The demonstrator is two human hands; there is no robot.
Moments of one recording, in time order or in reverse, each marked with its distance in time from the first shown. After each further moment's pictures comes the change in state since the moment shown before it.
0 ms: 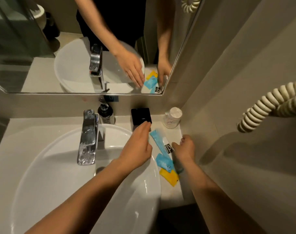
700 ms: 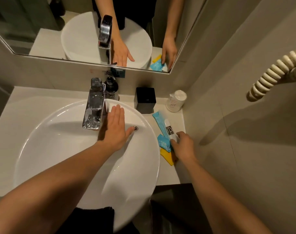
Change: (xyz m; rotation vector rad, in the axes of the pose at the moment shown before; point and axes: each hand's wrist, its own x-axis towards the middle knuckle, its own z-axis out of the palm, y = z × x) left_hand -0.042 -0.088 0.012 0.430 0.009 -0.241; right_hand -0.036 0.046 -0.006 -0.378 -0.161 -0.231
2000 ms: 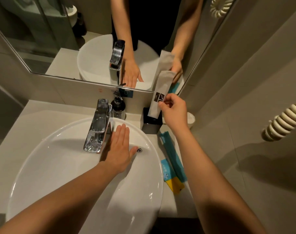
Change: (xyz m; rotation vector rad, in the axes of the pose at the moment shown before) left_hand 0.003 0.007 -0.006 0.121 -0.038 -0.050; right_hand 0.068 -0.191 -0.063 0.588 0.111 -0.456
